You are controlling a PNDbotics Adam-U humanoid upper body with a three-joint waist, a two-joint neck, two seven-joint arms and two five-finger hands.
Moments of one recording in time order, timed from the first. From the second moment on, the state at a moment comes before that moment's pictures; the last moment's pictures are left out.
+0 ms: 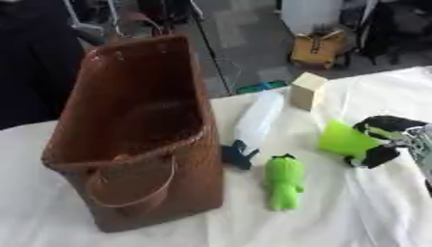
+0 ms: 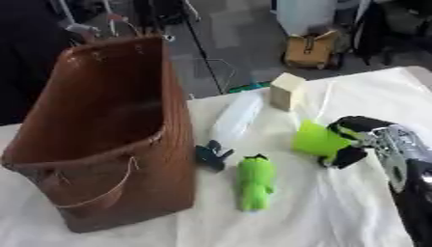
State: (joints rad) left arm -0.10 0.37 0.30 -1.99 -0.32 -0.23 0.90; right arm -0.88 -0.42 -0.05 -0.89 1.27 -0.24 0.52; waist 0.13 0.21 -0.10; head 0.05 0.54
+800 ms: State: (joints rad) left arm -0.10 0.37 0.30 -1.99 -0.32 -0.23 0.90; right arm -0.88 -0.42 -0.05 -0.90 1.23 -0.27 0.53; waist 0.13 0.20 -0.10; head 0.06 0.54
